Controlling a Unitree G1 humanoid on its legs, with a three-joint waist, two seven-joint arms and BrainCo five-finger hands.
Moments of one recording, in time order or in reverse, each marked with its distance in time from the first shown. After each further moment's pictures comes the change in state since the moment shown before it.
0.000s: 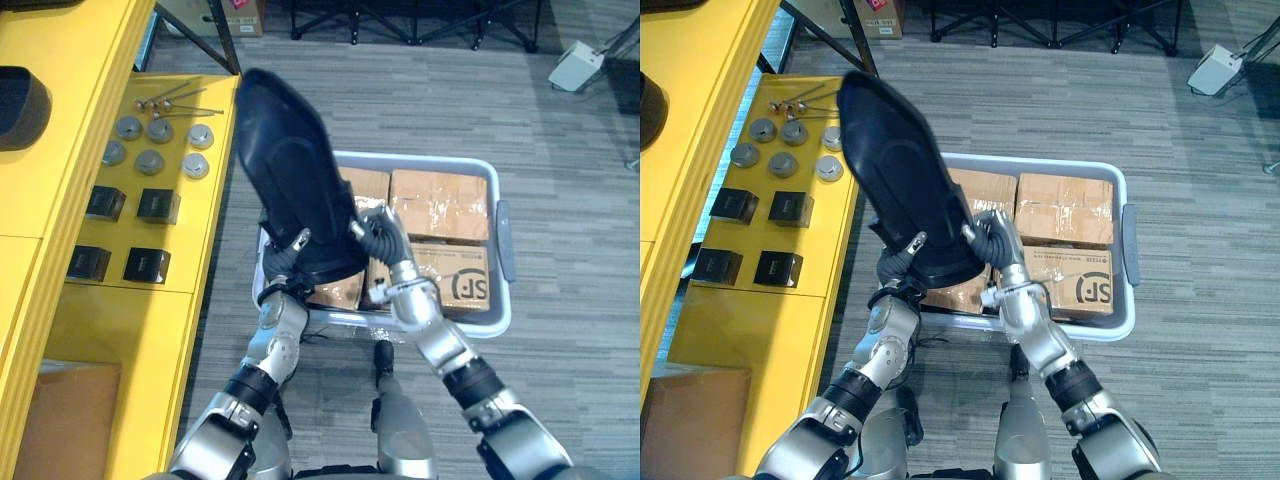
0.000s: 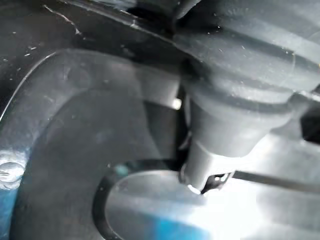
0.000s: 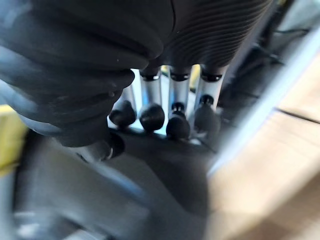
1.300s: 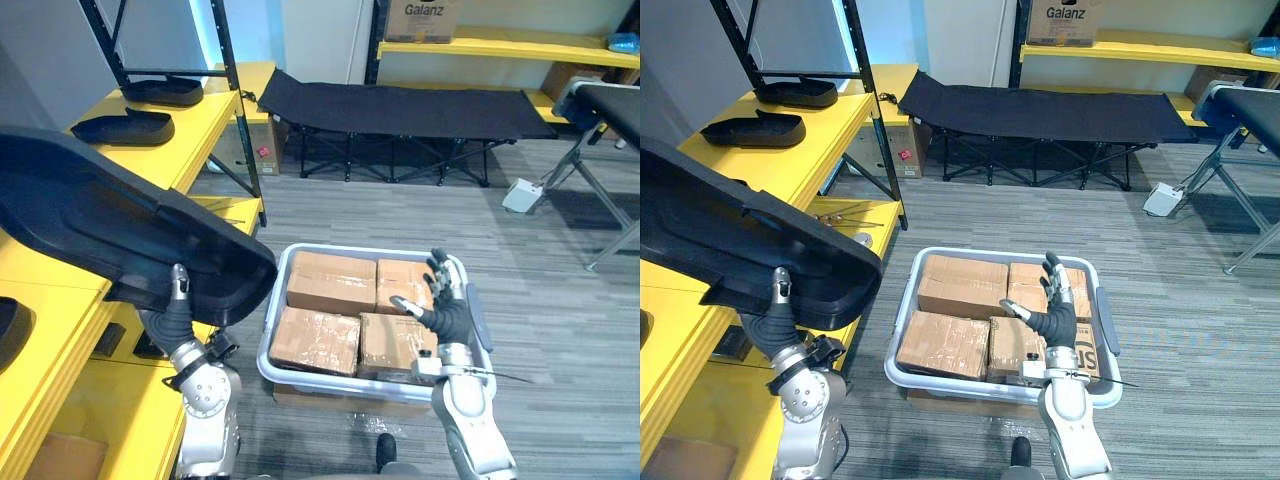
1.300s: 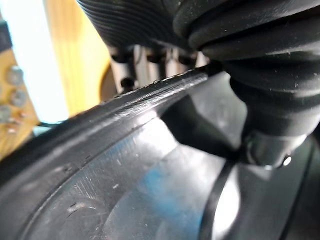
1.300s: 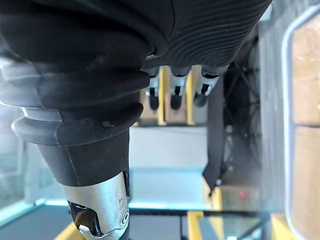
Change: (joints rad) left arm 0.632 -0.055 0.342 -0.555 0.793 0.009 0.192; right arm 0.498 0.075 -0.257 -0.374 0.408 -0.082 0.234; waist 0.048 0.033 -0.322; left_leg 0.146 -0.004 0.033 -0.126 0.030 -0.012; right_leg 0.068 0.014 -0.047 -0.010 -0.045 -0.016
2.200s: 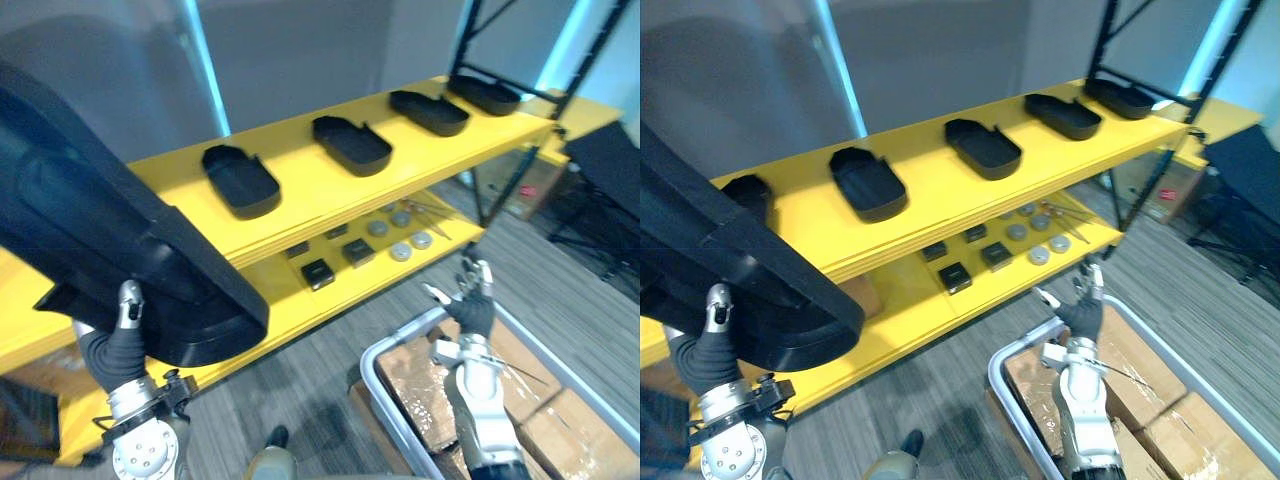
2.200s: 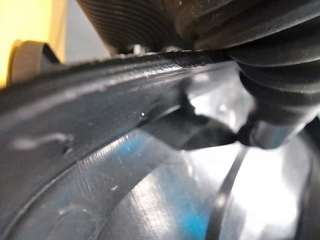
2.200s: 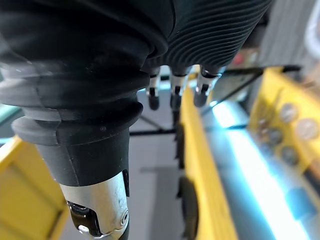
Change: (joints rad) left arm 0.192 0.010 0.047 -0.260 -0.073 -0.050 -0.440; right arm 0.002 -0.002 -0.283 0.023 -0.012 -0.002 -0.197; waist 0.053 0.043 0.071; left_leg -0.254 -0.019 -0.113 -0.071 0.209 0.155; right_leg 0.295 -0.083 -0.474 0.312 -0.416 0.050
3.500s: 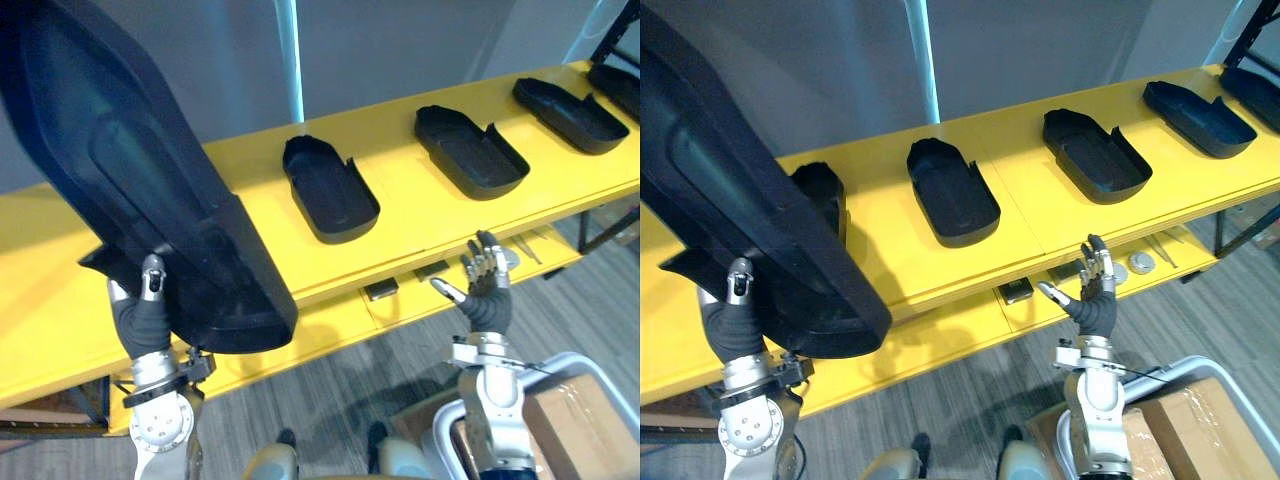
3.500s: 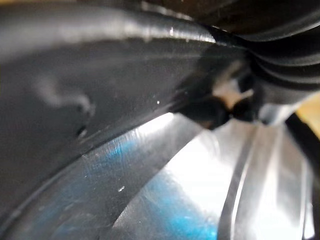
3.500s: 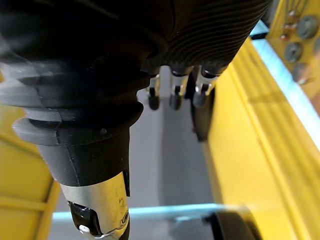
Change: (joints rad) left arm -0.099 0.068 0.014 0.051 0.113 0.033 0.096; right arm -0.074 -0.006 0.059 -0.030 0.078 -0.109 0.264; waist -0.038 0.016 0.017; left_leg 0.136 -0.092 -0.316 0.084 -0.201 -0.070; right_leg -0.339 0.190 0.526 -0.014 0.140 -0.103
